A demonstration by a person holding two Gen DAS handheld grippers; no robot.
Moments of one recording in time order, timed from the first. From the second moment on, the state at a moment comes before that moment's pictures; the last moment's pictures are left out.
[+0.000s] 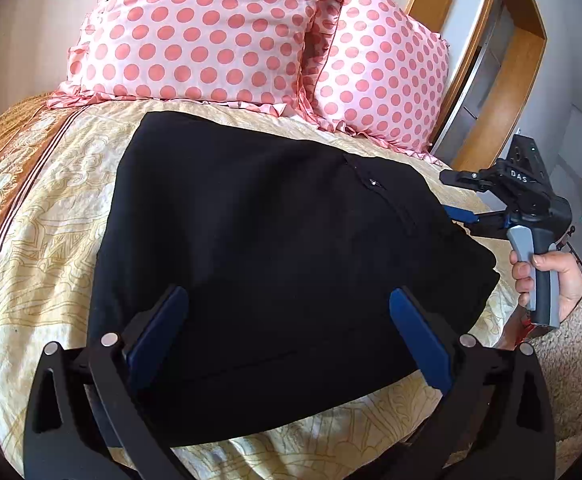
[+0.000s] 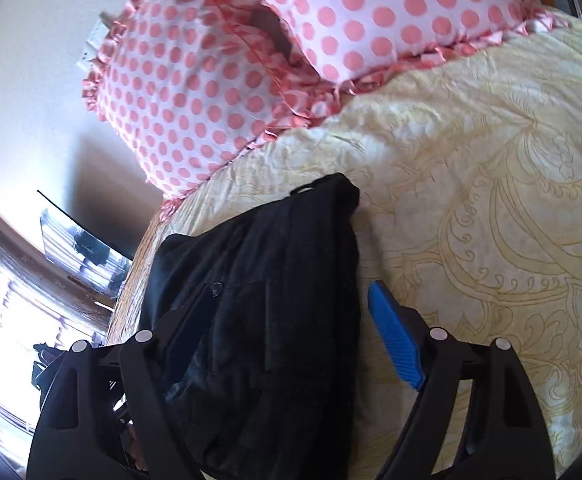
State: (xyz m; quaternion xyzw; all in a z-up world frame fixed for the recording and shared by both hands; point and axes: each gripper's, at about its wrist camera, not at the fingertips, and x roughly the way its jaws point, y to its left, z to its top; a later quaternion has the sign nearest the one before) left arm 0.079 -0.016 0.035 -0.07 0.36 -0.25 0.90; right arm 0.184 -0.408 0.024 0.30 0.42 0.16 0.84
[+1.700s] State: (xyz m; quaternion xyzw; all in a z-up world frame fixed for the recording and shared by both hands) left arm 0.200 0.083 0.041 -0.28 0.48 -0.24 0.80; right arm 0.181 -0.373 0.019 0.24 0.40 0.20 0.86
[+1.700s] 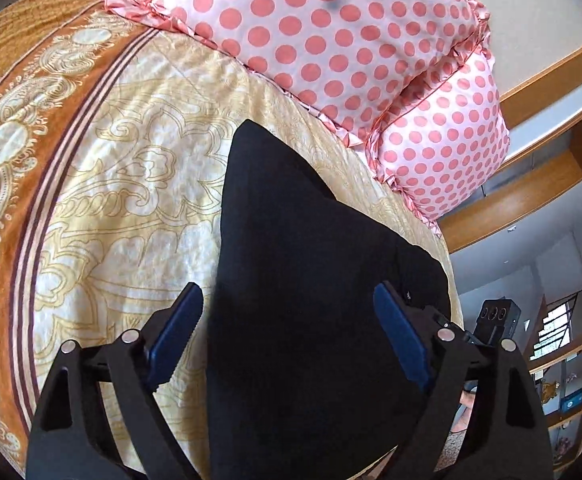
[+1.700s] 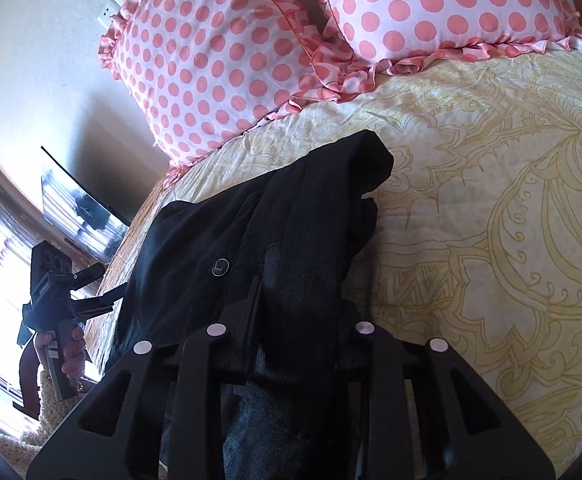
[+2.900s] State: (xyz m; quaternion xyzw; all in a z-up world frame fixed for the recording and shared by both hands) left arm 0.225 0.049 0.074 -0.20 0.43 -0.22 0.85; right arm 0.209 -0.387 0.041 0.33 0.36 0.25 0.84
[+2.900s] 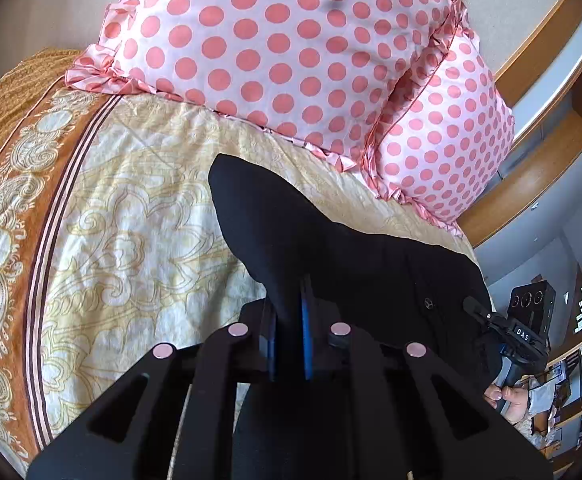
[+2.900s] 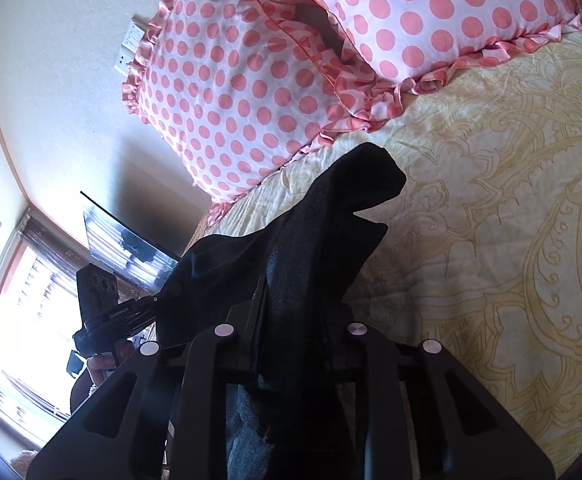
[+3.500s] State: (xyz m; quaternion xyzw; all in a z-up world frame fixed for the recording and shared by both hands) left arm 0.306 0.054 0.035 -0.17 0.46 -0.13 0.86; right arm 0.281 -0.379 0.015 0.26 0.42 0.13 0.86
